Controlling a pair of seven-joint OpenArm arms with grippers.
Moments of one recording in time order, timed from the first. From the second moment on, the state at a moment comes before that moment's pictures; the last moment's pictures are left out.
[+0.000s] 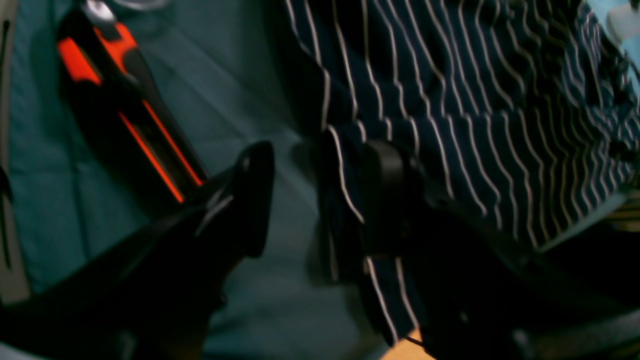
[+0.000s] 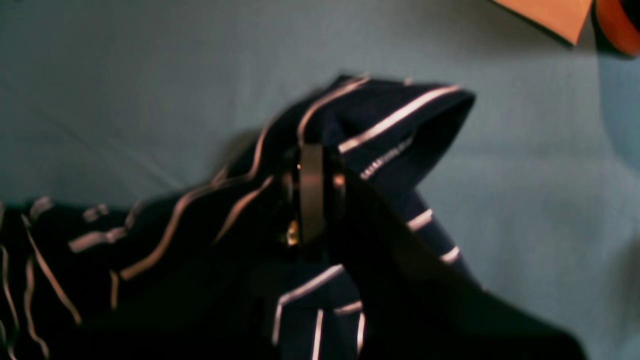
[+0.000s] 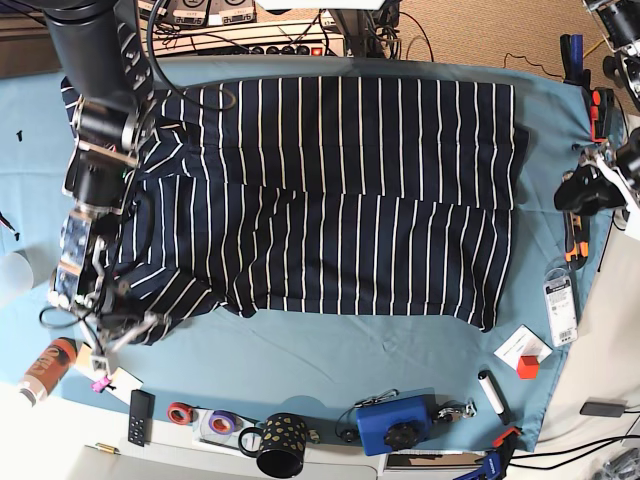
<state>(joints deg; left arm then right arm) 7.2 -26.4 -36.8 89.9 -66.6 -39.2 74.0 33.8 17.9 14.3 56.4 6.6 21.0 -47.7</state>
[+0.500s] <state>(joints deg) -16.8 -25.5 -5.3 79.2 -35.2 -28.9 56.5 23.0 18.1 14.3 75.4 7.8 21.3 -50.0</state>
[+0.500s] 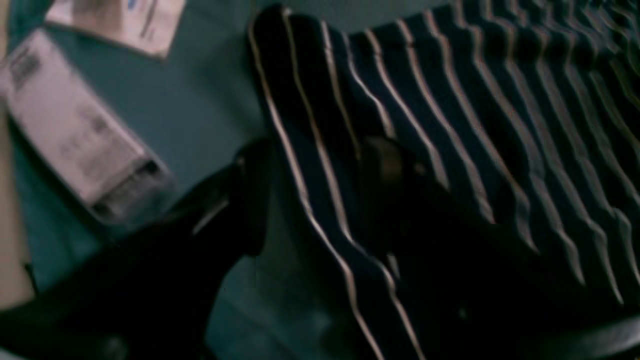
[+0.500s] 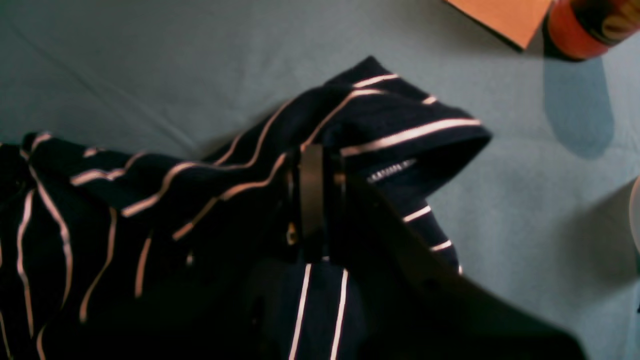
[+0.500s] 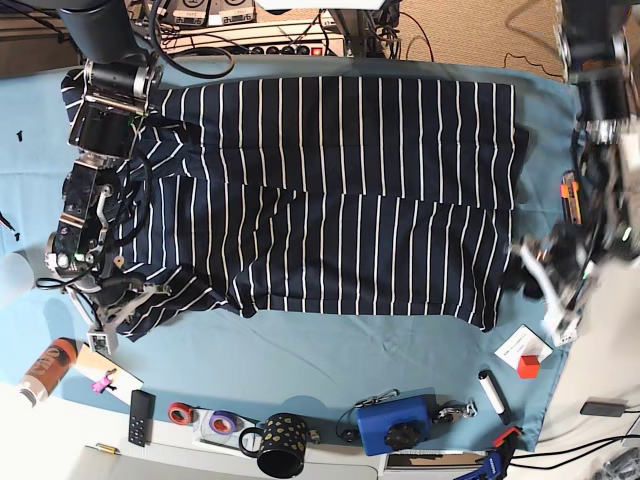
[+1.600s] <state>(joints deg) -41.3 -15.0 -0.4 30.1 -22.5 -32.9 41.6 23.0 18.1 14.3 75.4 7.8 21.3 -51.6</state>
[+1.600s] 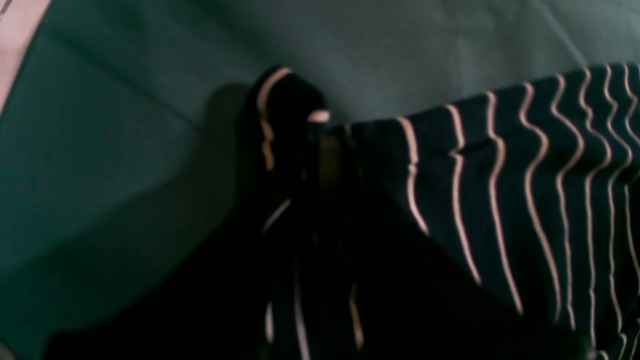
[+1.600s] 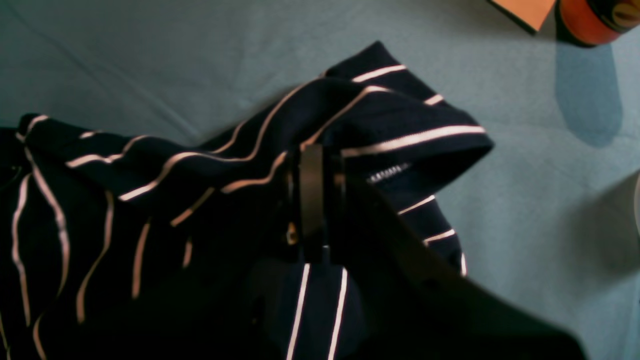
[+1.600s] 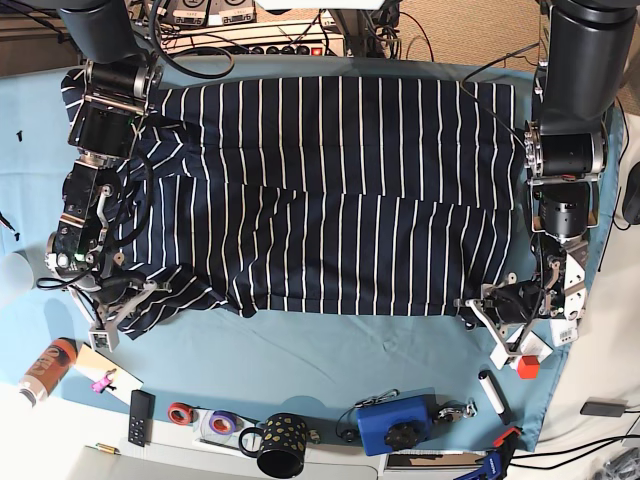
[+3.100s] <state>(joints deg) -16.0 -20.4 -21.5 75.3 -56.9 -37.9 79.9 7.6 27.5 31.4 97.7 32.3 26.7 -63.4</state>
